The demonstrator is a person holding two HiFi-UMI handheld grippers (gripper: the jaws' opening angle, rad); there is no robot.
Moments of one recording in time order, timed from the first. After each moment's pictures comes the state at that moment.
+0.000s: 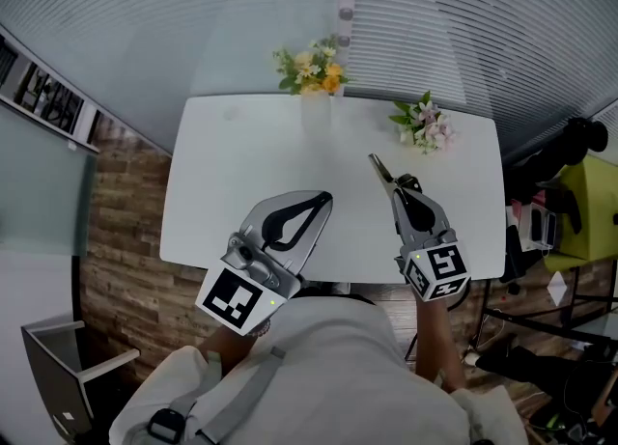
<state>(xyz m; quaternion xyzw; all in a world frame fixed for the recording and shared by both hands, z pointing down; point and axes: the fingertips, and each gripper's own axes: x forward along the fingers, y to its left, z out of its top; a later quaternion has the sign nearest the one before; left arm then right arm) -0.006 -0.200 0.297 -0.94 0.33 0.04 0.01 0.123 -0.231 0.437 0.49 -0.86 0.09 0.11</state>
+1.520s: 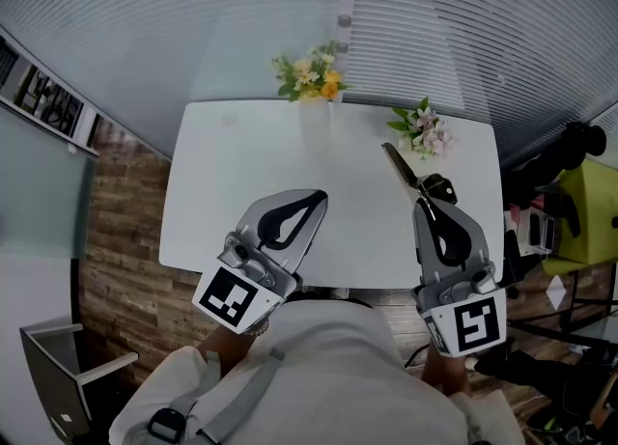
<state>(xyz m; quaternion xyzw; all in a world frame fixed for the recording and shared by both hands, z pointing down) -0.009 -0.208 0.290 -0.94 0.33 0.05 0.01 0.106 -0.192 0.277 0.49 -0.87 -0.06 0.09</state>
